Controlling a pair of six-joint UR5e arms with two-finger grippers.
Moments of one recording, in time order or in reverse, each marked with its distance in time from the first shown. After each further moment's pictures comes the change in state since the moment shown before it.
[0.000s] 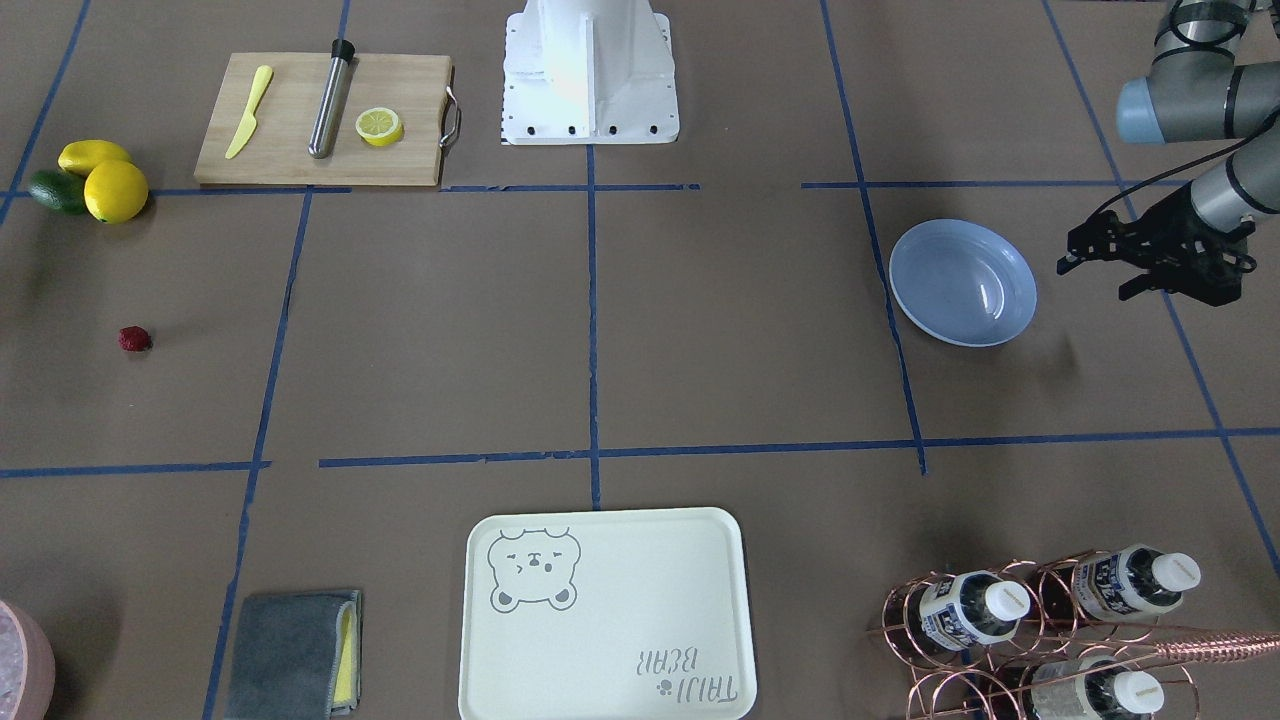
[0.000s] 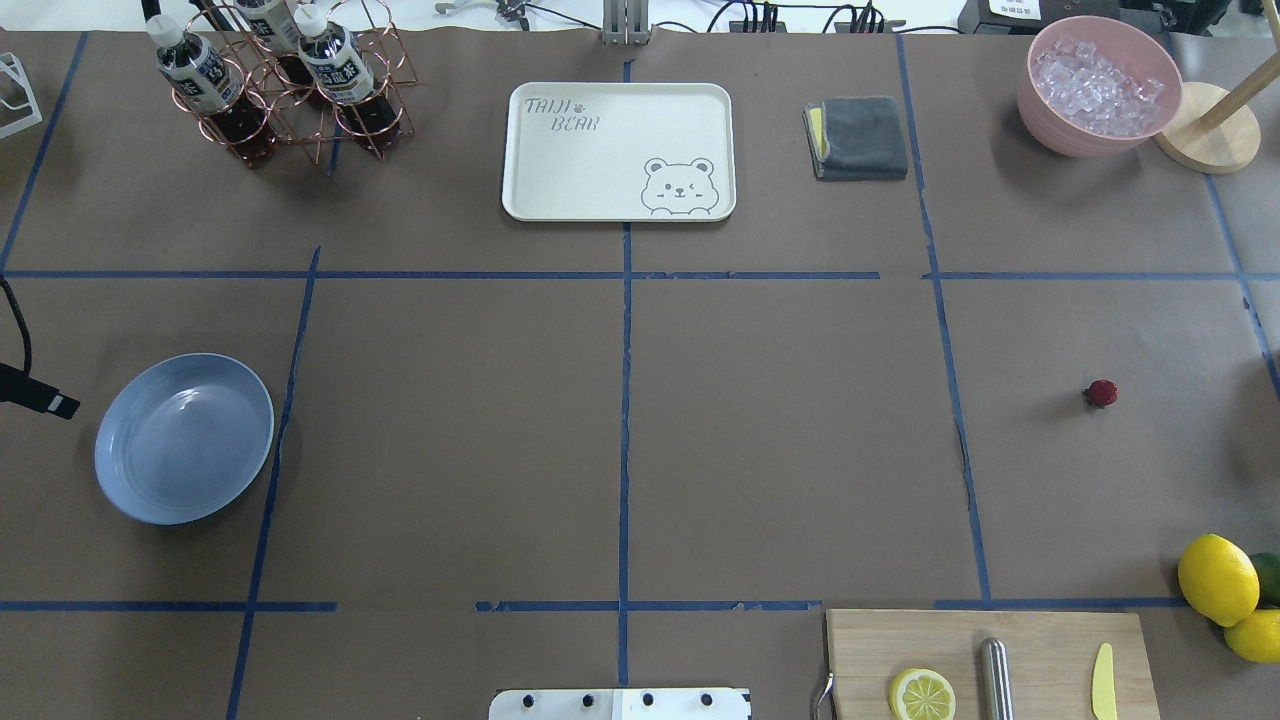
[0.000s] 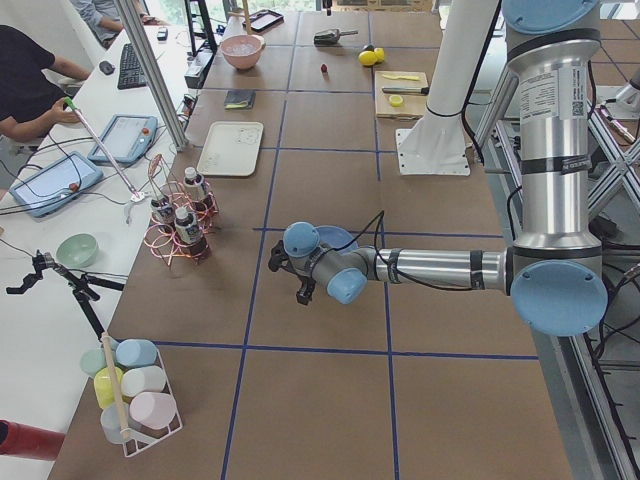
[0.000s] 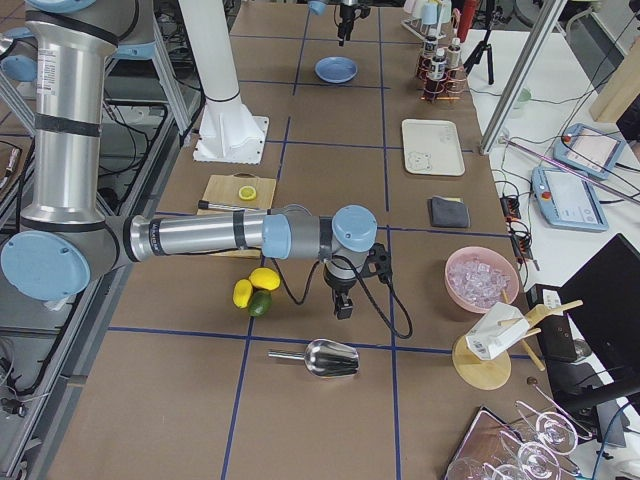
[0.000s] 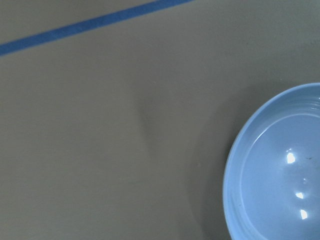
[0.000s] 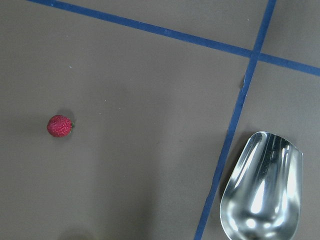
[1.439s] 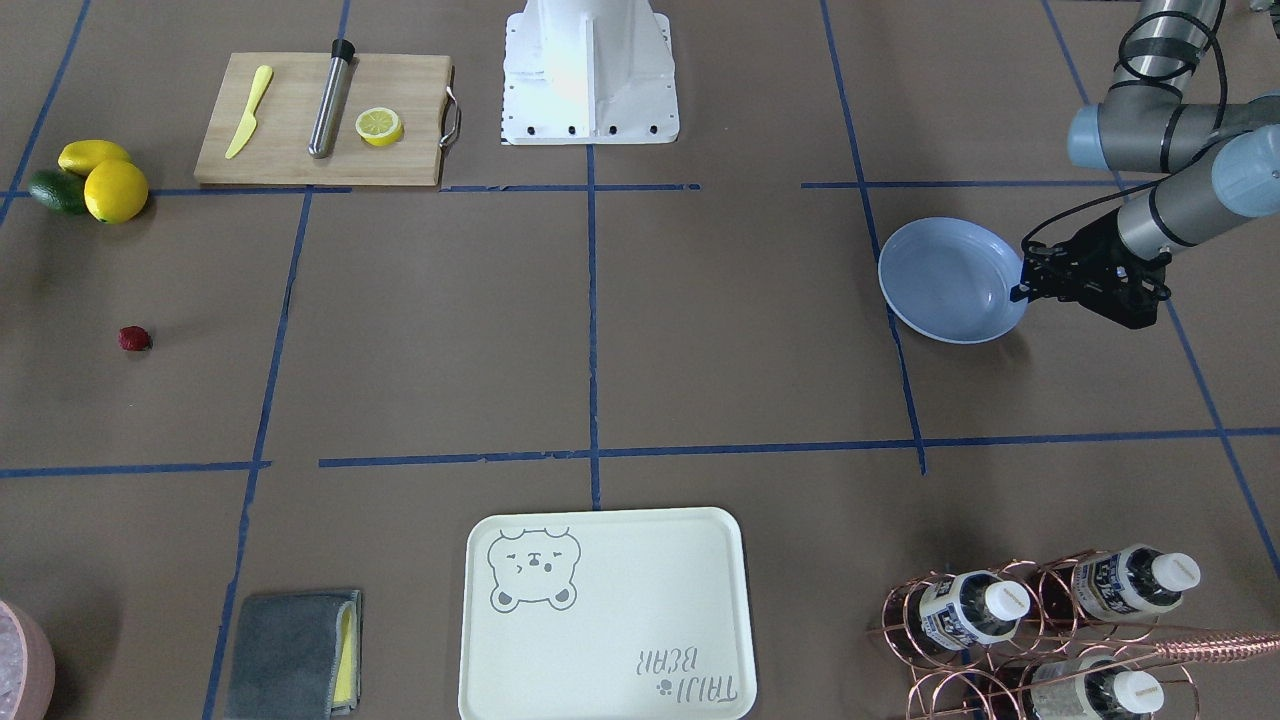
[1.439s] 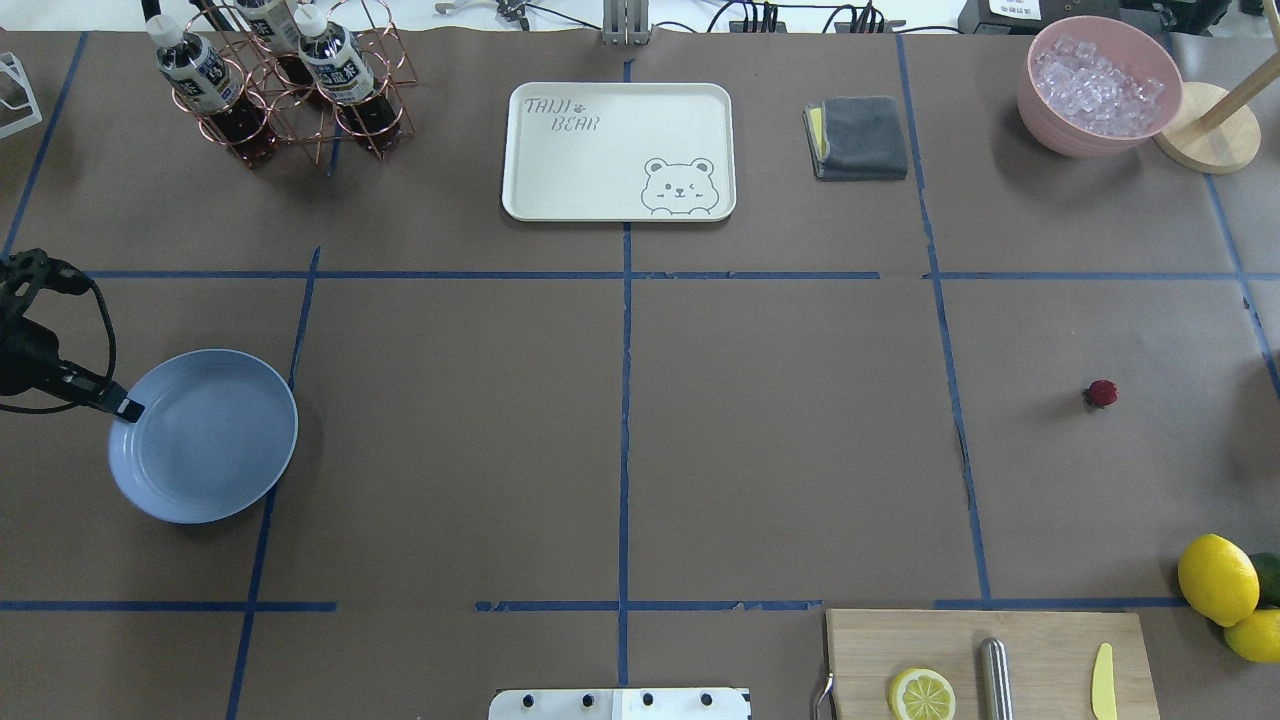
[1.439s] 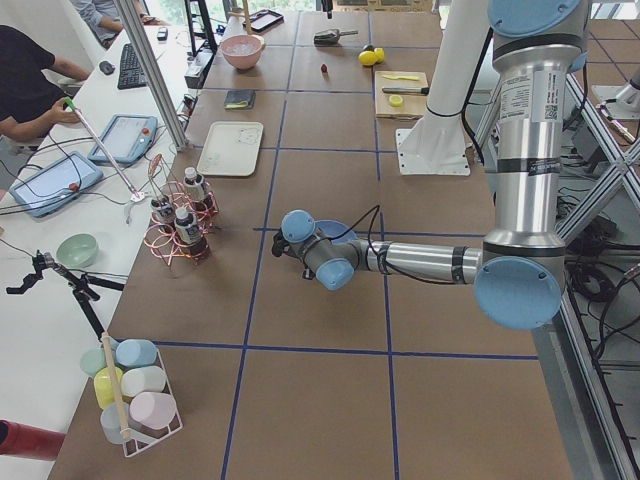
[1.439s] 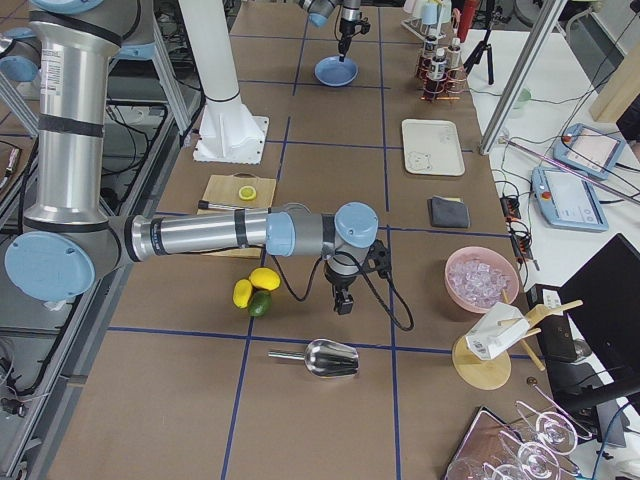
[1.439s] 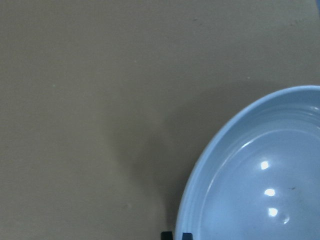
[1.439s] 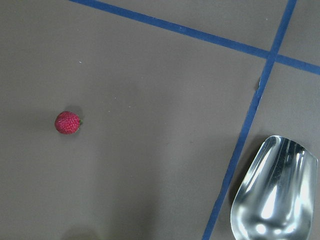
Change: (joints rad) left arm 0.080 -0.074 -0.015 -0.042 -0.029 -0.260; right arm -0.029 0.003 0.008 0.003 -0.002 -0.002
